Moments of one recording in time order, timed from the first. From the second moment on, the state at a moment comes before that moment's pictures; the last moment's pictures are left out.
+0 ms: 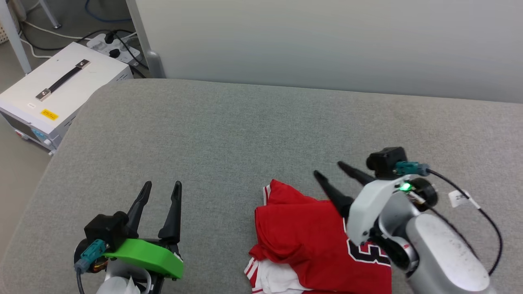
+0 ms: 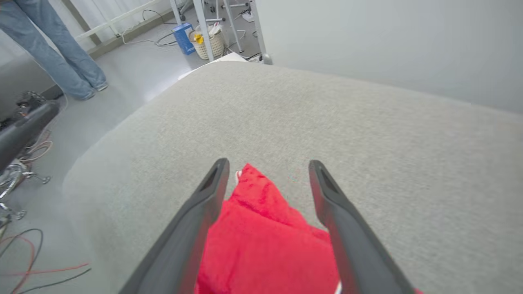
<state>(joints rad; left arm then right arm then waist) -0.06 0.21 -0.15 0.18 -0.42 -0.13 -0.26 -0.35 -0.15 0.44 0.27 0.51 0.13 0.21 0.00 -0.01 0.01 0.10</state>
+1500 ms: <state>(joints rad) -0.01 0.15 -0.15 0.04 -0.29 -0.13 -0.26 0.00 -0.12 -0.02 0.00 0.18 0.13 -0.15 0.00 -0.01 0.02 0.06</state>
